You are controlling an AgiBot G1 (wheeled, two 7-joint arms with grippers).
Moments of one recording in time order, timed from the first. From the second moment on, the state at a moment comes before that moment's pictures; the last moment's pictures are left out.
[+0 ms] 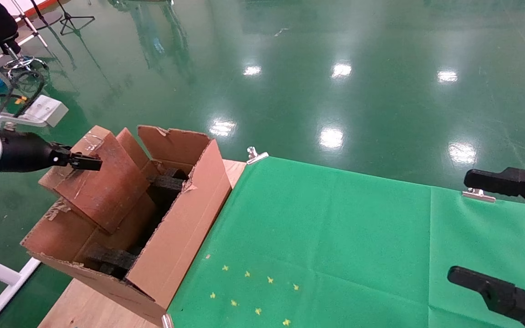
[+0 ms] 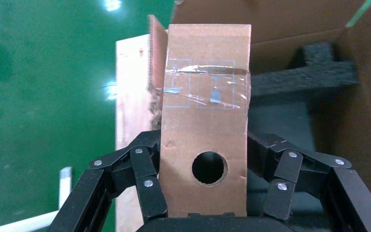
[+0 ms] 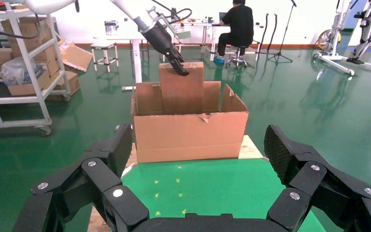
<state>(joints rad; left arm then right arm) -1.60 0.49 0.61 -0.75 1.91 1.12 -0.81 1.08 -0.58 -0.34 1.24 -0.67 -1.45 0.14</state>
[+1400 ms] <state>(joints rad) -1.52 0.69 0.66 -0.43 2.00 0.93 -0.77 1.08 -0.58 -0.34 1.24 -0.67 -1.45 0.14</state>
